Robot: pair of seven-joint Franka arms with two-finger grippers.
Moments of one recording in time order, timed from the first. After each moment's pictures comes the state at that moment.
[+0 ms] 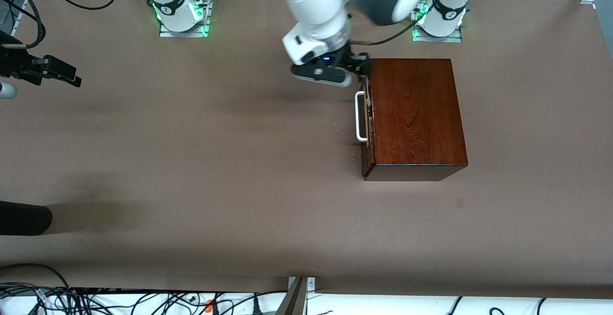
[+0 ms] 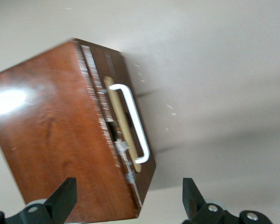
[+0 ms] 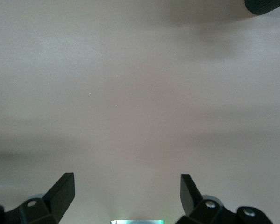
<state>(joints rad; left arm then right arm) -0.45 0.48 -0.46 -1.15 0.34 1.36 -0.63 0.01 0.00 -0.07 -1.64 0.02 1.55 -0.01</state>
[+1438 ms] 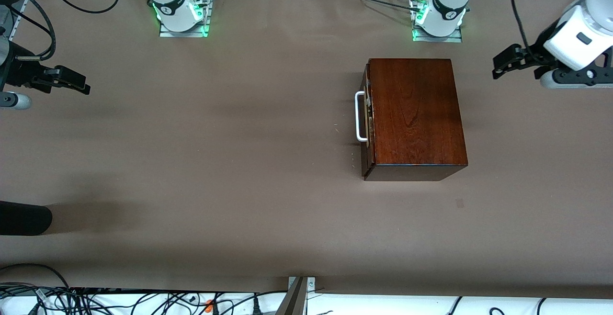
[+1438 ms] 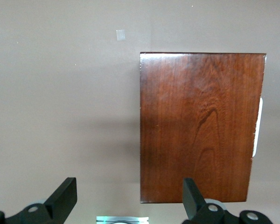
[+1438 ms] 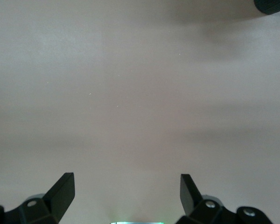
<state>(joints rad) -0.15 -0.05 0.06 -1.63 -0.03 1.49 -0.10 0.02 0.04 -0.06 -1.63 0.02 1.57 -0.01</state>
